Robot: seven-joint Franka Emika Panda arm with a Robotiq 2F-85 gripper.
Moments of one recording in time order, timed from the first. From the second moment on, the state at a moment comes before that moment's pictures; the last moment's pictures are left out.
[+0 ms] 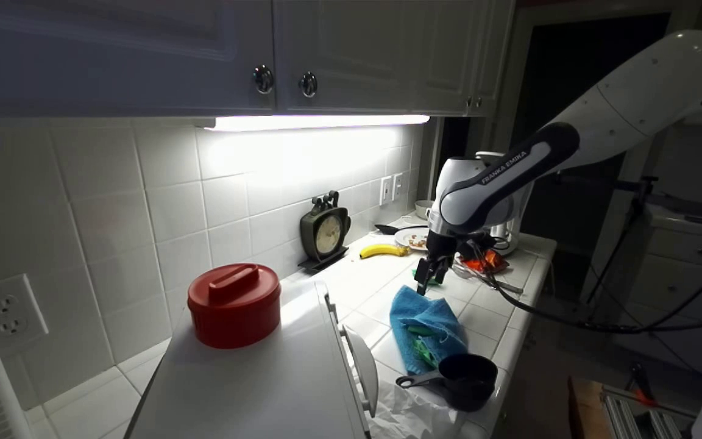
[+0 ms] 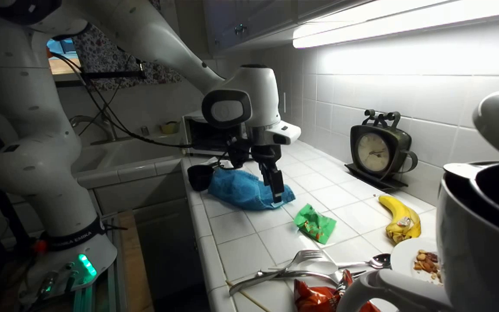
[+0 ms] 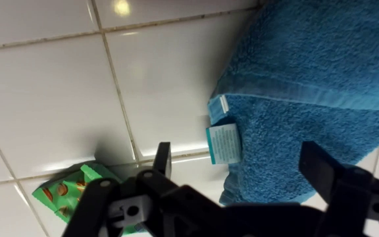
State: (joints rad) arm -0.21 0.09 -0.23 -2.30 0.09 2.50 -0.16
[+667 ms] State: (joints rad) arm -0.21 0.13 -0.21 -2.30 0.17 2.50 -0.10
